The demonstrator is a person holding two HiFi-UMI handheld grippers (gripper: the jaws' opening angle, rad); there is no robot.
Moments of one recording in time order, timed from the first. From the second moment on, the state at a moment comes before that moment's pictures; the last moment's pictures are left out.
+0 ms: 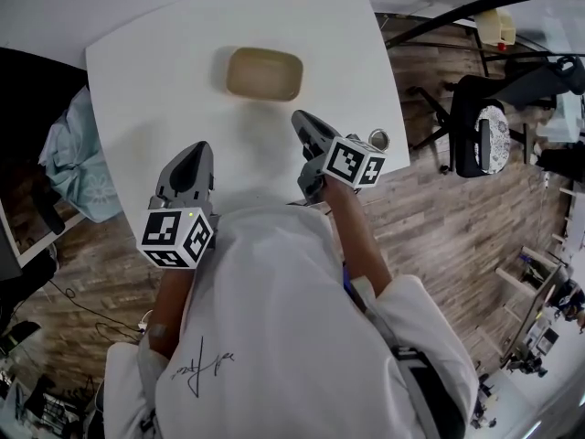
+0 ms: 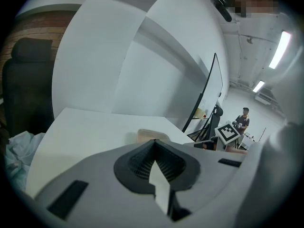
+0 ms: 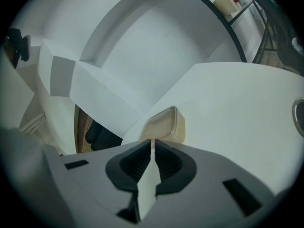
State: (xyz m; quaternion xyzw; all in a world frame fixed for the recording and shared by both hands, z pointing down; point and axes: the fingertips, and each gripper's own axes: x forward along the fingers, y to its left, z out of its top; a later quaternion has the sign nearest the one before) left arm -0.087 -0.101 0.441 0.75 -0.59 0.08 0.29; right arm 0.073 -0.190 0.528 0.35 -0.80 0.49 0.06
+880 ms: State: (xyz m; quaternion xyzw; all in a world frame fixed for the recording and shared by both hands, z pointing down) left arm -0.091 -0.103 0.448 0.75 -0.58 0.10 0.30; right arm 0.087 -0.211 0.574 0.38 -0.70 0.61 -0.06
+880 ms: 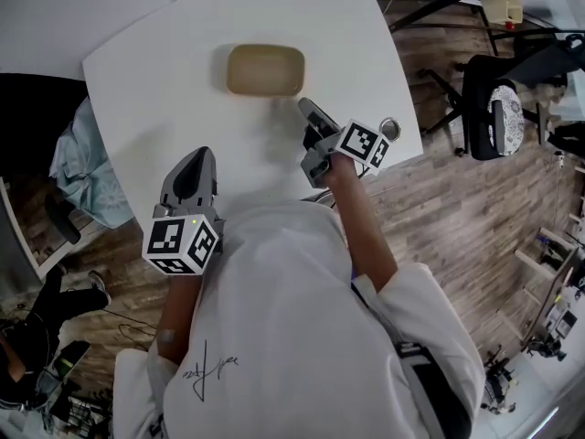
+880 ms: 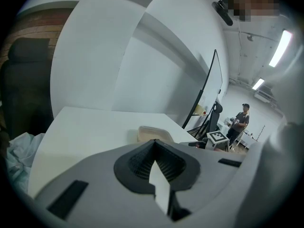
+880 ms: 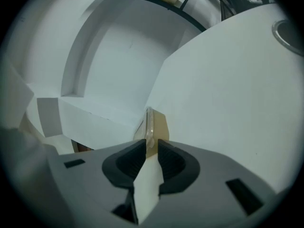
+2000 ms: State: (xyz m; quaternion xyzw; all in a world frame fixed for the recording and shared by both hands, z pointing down) left arm -0.092 -0.100 0.454 0.74 -0.58 0.09 0.32; right arm 0.080 -0.217 0.585 0.32 -0.65 0.67 -0.16
